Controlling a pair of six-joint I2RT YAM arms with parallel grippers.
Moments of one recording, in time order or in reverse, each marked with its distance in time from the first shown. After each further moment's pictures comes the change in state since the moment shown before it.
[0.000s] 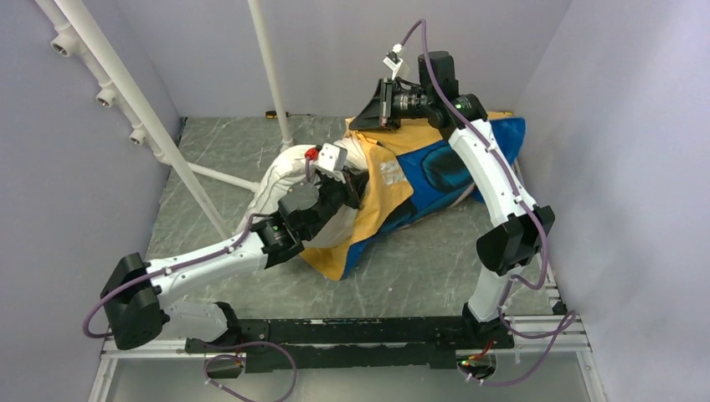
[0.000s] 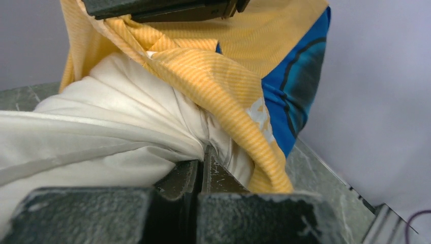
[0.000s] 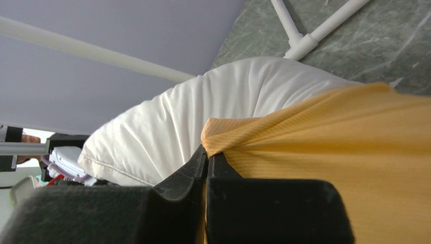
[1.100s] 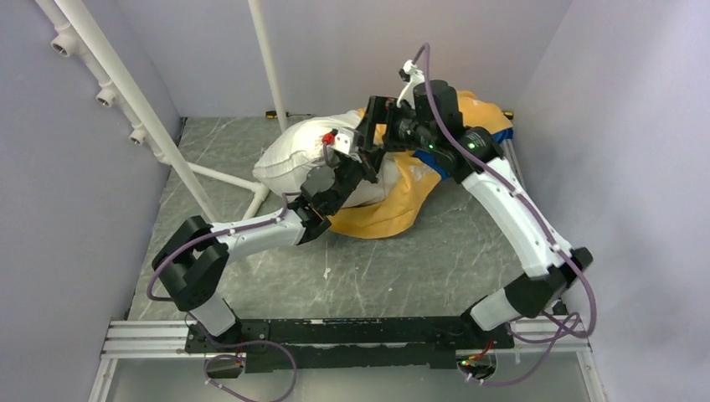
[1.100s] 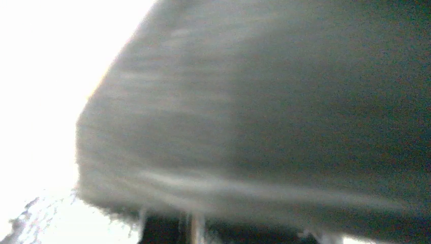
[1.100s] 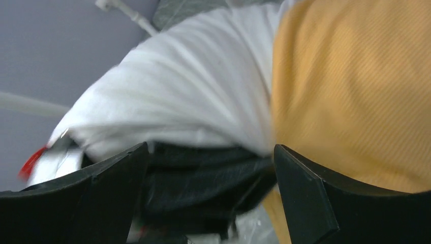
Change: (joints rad) left arm 0.126 0.368 0.119 0.452 0.081 0.059; right arm 0.202 -0.306 -0.299 0.057 0.715 -0.071
